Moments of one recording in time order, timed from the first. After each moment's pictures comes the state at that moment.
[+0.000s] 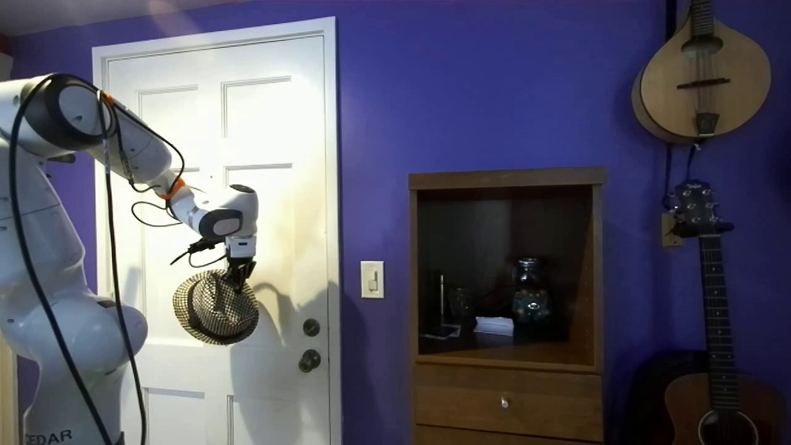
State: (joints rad) arm 0.18 -0.37 0.27 -2.50 0.59 2.46 1.27
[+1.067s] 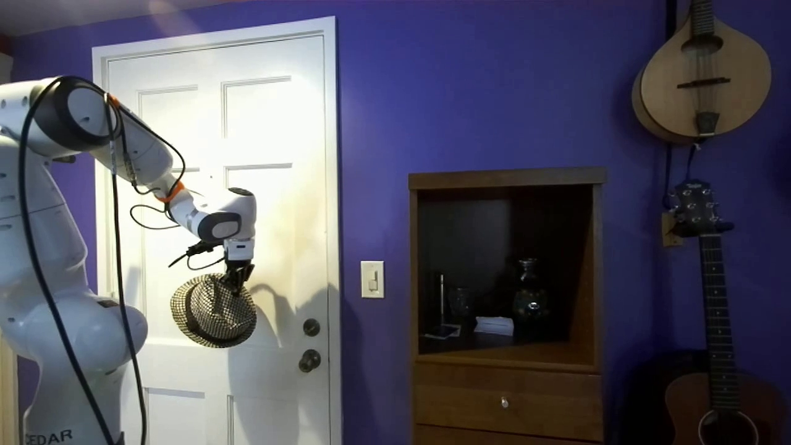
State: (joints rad) arm 0.18 -0.34 0.29 -2.50 0.59 2.48 1.30
